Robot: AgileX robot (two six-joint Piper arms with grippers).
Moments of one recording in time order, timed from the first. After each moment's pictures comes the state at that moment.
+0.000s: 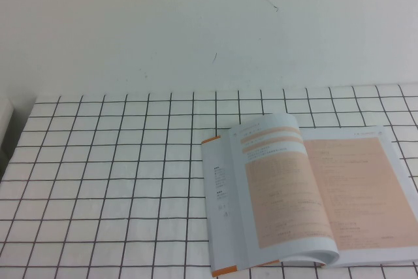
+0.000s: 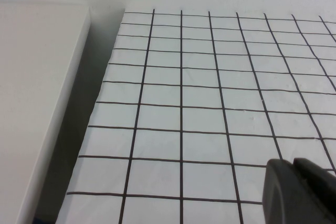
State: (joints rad) right arm -0.03 -0.01 0.02 0.13 0.45 -0.16; left arm 0.03 -0.01 0.01 -0.09 0.37 -0.04
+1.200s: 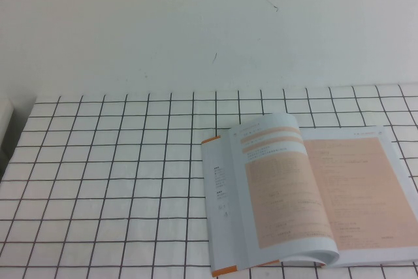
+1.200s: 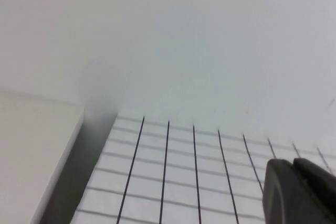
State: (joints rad) right arm -0.03 -0.01 0.03 0.13 0.25 -0.16; left arm 0.03 -0.01 0.02 -0.23 0.06 -0.04
